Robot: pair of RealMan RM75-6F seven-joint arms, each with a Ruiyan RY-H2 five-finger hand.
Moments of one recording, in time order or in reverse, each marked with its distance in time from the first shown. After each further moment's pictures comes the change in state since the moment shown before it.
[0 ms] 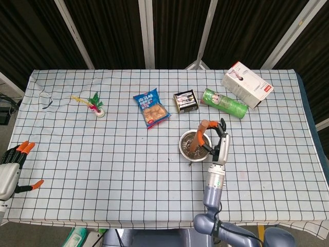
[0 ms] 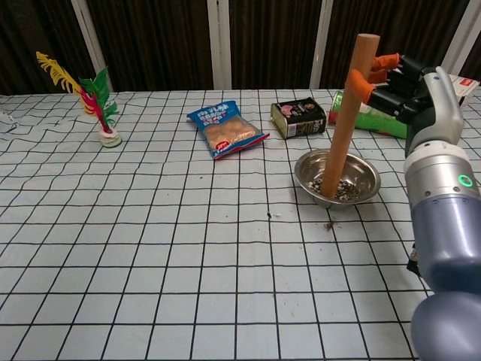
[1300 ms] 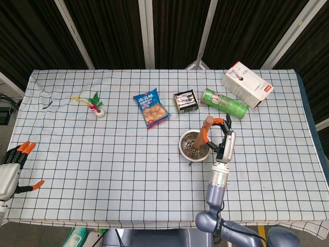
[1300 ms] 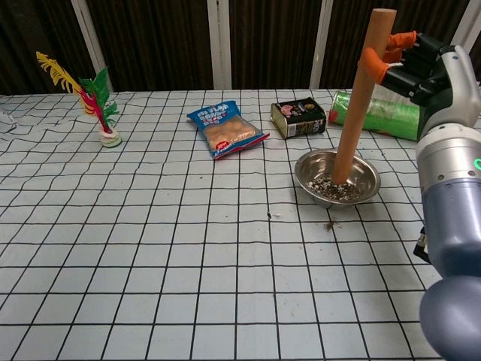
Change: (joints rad) left arm 0.000 0.001 0.004 -0.002 0.008 0.002 -0.006; right arm -0.010 0.031 0.031 -0.052 -0.026 0.018 -0.009
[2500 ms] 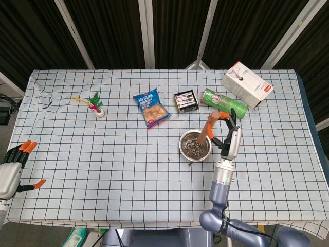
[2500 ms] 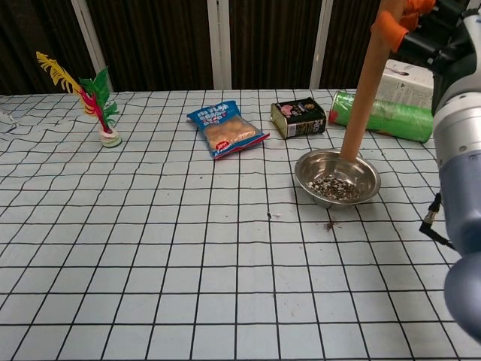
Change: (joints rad) left arm -0.007 -0.006 -0.006 -0.007 -0.010 -0.004 0.013; right arm -0.016 0.093 0.030 -0.143 -0.033 0.010 -0.039
